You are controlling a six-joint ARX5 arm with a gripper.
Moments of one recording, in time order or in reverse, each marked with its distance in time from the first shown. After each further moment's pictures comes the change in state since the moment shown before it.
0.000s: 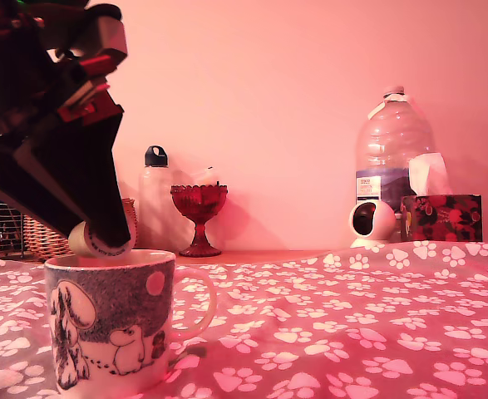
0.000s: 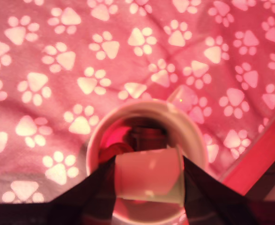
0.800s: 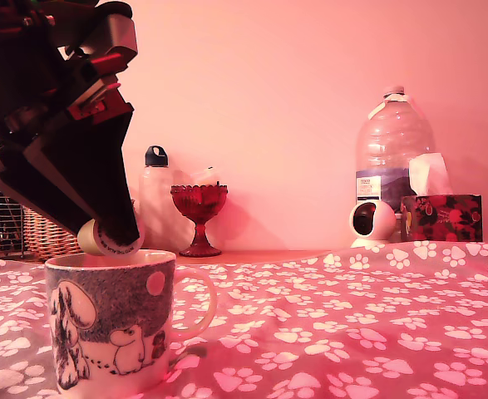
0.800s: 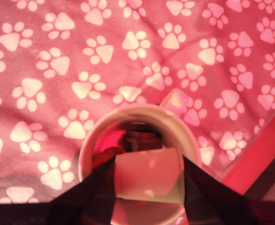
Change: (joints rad) arm -0.016 0.003 0.002 0.008 -0.002 0.000
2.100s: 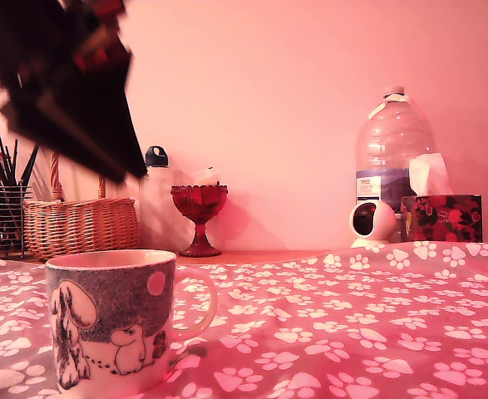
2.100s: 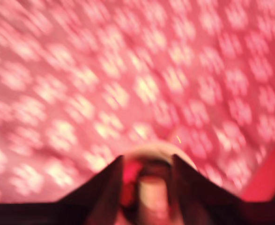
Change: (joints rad) arm 0.003 -0.108 0.033 0.053 -0.061 0.046
